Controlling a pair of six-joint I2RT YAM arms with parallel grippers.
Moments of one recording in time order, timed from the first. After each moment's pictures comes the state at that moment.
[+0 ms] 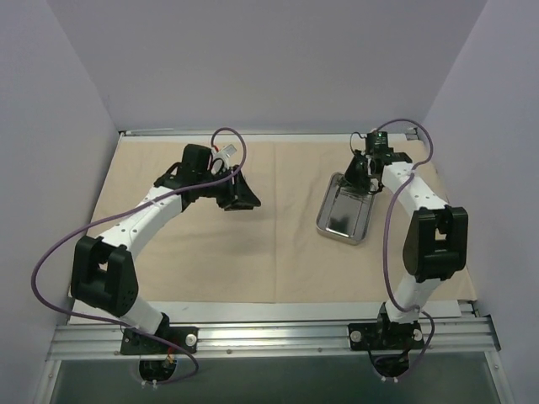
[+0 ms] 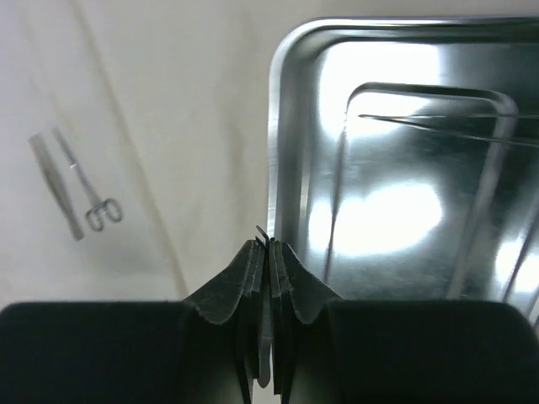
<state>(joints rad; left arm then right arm) -0.37 1.56 1.23 -0.43 0.69 -0.65 0.07 1.77 1.35 -0.55 -0.17 0.59</state>
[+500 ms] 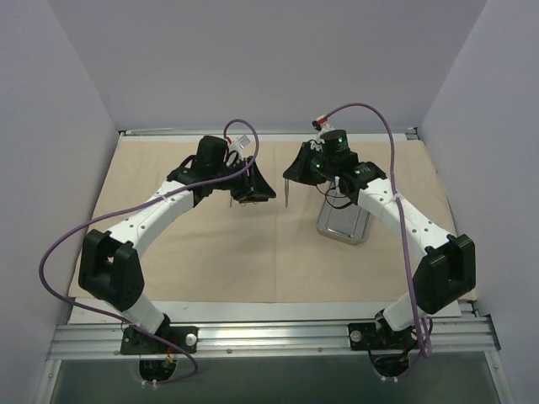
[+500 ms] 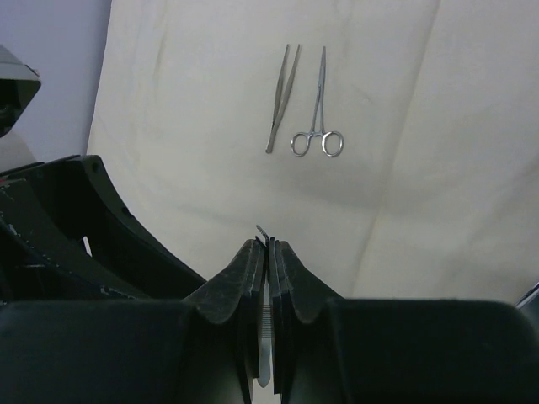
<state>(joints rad) -0.49 1.62 1.35 -0.39 0.61 -0.78 0.45 1.53 1.33 -0.35 -0.23 0.61</state>
